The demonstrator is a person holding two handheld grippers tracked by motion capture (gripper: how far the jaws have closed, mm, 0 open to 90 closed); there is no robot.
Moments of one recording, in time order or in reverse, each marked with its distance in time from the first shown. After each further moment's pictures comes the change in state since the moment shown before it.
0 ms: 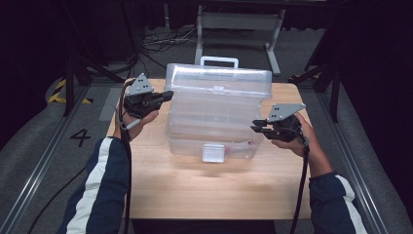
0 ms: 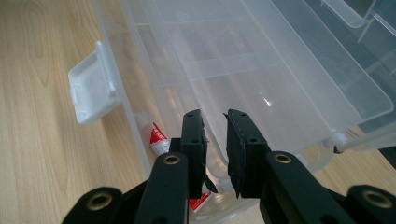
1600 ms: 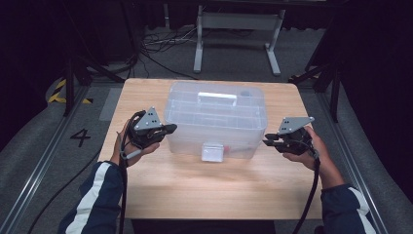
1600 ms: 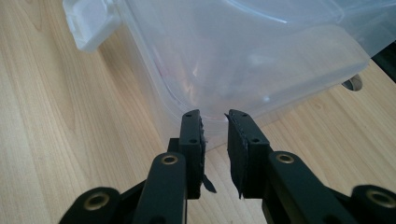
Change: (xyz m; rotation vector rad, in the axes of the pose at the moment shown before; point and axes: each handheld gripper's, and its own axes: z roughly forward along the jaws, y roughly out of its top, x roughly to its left) left arm -0.050 -0.048 -0.008 0.163 -0.100 0.104; right arm 0.009 -0.048 -0.008 0.108 0.005 0.075
